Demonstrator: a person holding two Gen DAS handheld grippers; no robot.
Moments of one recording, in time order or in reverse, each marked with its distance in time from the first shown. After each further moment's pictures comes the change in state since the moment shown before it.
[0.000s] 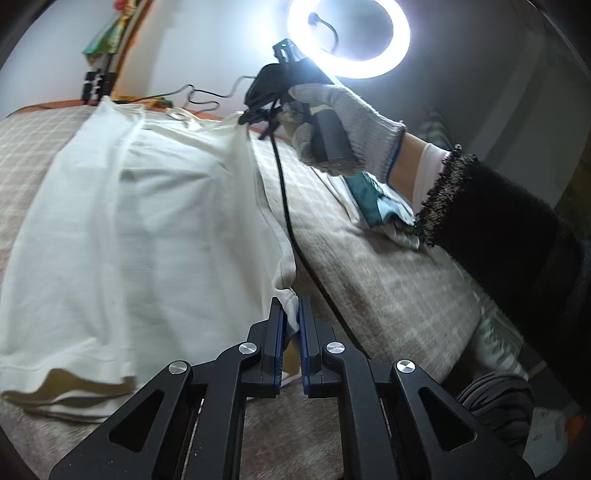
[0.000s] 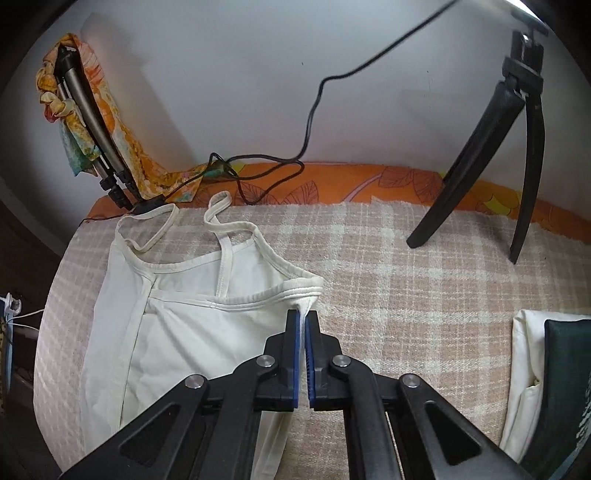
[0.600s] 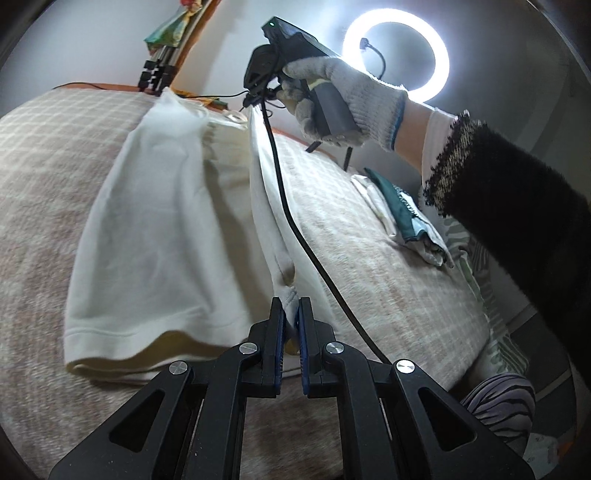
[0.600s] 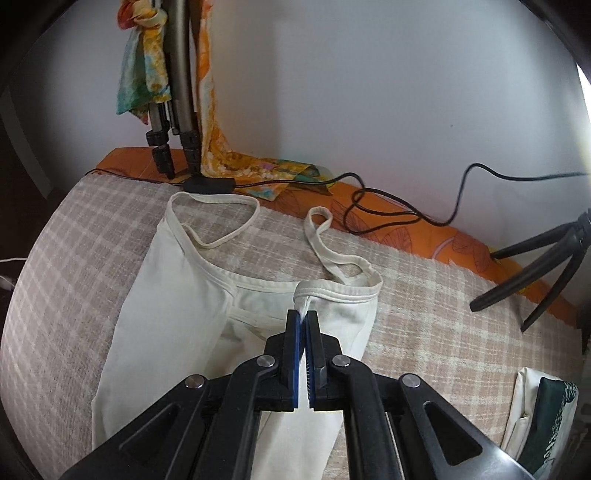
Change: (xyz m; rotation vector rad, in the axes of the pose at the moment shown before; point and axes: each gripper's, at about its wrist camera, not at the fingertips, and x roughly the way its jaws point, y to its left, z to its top) left arm -0.031 0.044 -0.015 -0.096 -0.036 0.069; right arm 0.022 0.136 0.020 -0.249 0.016 -0.134
